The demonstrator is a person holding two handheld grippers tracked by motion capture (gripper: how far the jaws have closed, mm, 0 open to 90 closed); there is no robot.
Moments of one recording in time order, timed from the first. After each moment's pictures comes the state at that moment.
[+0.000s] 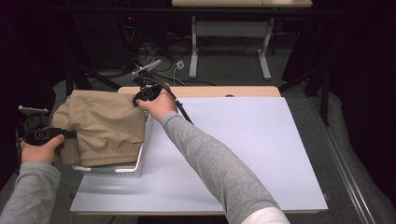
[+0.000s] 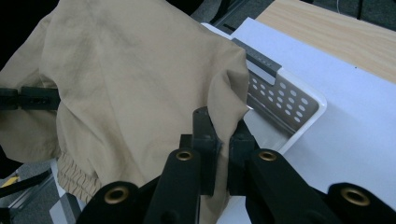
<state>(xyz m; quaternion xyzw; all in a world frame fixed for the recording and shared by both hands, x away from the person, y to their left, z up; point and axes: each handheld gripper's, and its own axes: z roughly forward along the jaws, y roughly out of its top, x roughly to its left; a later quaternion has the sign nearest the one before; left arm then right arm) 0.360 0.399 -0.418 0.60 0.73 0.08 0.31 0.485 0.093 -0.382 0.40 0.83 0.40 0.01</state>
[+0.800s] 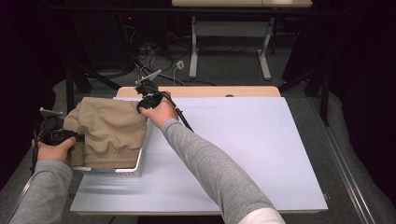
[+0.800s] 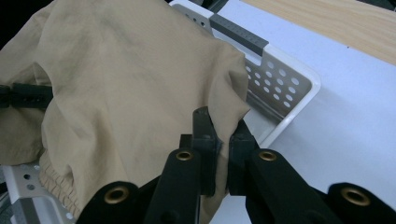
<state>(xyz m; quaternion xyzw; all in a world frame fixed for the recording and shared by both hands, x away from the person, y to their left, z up) 0.380 0.387 -0.451 0.62 0.74 0.08 0.27 0.487 0.096 -0.416 0.42 0.83 0.38 0.02</state>
